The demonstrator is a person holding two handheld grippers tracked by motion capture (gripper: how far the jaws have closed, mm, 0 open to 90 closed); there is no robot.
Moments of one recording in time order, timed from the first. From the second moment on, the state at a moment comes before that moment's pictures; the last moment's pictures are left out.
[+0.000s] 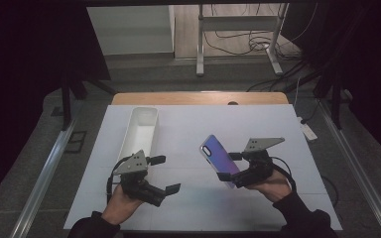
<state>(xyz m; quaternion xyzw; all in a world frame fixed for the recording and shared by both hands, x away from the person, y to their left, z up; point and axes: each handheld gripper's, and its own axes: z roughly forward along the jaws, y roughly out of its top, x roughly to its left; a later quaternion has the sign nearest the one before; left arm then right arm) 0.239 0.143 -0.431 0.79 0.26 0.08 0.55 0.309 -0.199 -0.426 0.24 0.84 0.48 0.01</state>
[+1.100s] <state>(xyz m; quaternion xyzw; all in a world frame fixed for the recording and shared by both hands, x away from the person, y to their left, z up) 0.256 0.115 -0.431 0.79 0.22 0.02 0.57 0.293 -0.178 -0.422 0.19 0.84 0.50 -0.01</state>
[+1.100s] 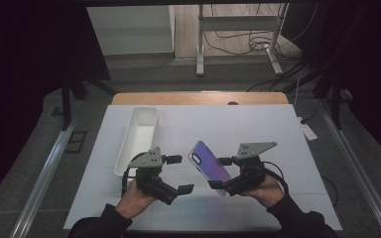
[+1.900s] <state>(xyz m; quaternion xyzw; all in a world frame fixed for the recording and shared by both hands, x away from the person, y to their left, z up) 0.260 0.109 -0.426 0.79 0.19 -0.03 0.58 0.287 -0.173 -0.421 0.18 0.84 0.51 -0.02</state>
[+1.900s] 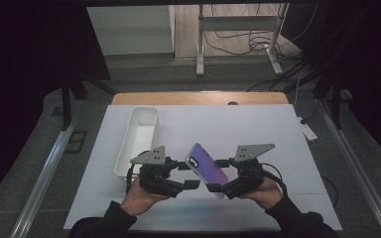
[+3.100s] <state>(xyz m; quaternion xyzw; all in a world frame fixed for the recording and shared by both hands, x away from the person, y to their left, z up) 0.268 0.105 -0.432 0.79 0.12 -0.12 0.59 0.288 -0.171 -0.425 0.15 0.84 0.51 -0.07</state>
